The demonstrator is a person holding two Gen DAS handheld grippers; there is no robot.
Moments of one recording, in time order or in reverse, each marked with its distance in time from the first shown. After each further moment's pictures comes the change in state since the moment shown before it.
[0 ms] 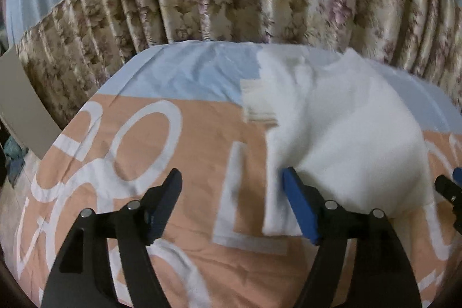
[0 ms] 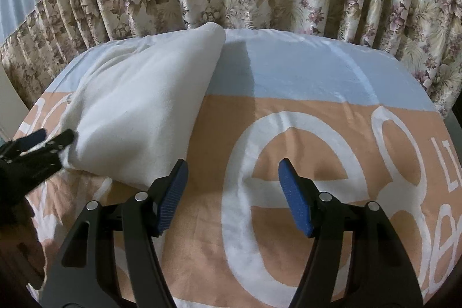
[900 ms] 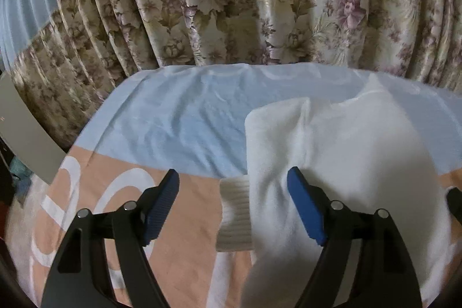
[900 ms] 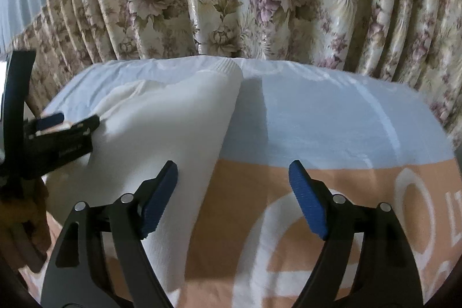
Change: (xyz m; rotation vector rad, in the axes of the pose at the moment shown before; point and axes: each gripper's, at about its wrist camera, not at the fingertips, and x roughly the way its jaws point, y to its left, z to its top) left arm 0.069 -0.023 0.082 0.066 0.003 0.032; right arm 0.043 0.006 0.073 -0.027 -0.057 0.065
